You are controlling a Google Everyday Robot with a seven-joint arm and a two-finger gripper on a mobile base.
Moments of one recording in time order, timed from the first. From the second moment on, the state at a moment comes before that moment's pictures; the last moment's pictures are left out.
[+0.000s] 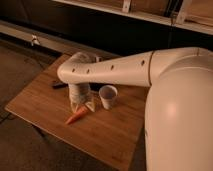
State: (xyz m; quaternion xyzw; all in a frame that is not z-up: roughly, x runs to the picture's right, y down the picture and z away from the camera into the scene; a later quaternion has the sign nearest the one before) arm -0.107 0.102 0.703 -0.26 0.23 0.64 0.68
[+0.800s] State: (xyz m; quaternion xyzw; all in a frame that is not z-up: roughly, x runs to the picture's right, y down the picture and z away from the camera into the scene) arm -0.107 0.102 0.703 -0.26 0.23 0.64 0.68
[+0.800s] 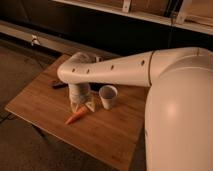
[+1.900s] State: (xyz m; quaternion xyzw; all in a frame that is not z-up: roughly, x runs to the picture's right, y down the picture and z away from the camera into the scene) arm -0.102 0.128 0.703 -0.19 0.24 0.69 0.65
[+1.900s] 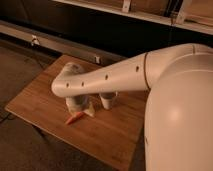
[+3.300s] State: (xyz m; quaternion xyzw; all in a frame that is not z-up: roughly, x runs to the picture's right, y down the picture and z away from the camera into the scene) arm -0.174 0.138 0.699 -0.23 0.18 0.60 0.74
